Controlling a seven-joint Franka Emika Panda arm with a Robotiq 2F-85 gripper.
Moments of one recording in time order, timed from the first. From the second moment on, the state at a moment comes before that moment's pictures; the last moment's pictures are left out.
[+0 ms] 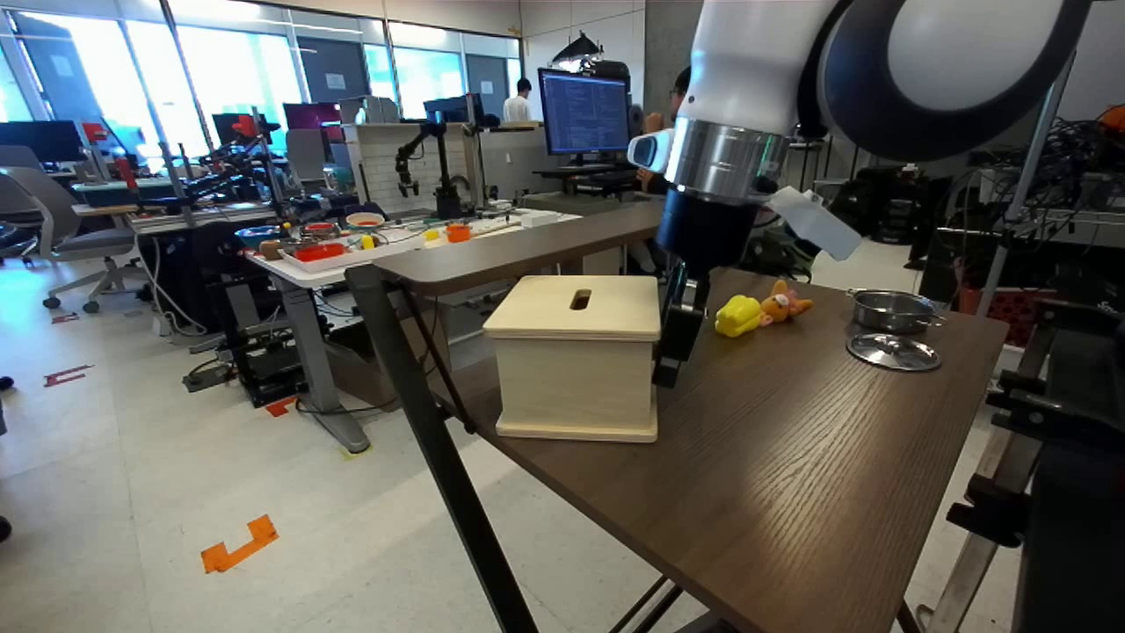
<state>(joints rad) 0.20 0.70 0.13 -2.01 -0.26 2.91 -0.05</state>
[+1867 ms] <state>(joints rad) 0.20 0.59 0.07 -2.24 -0.27 3.00 -0.07</state>
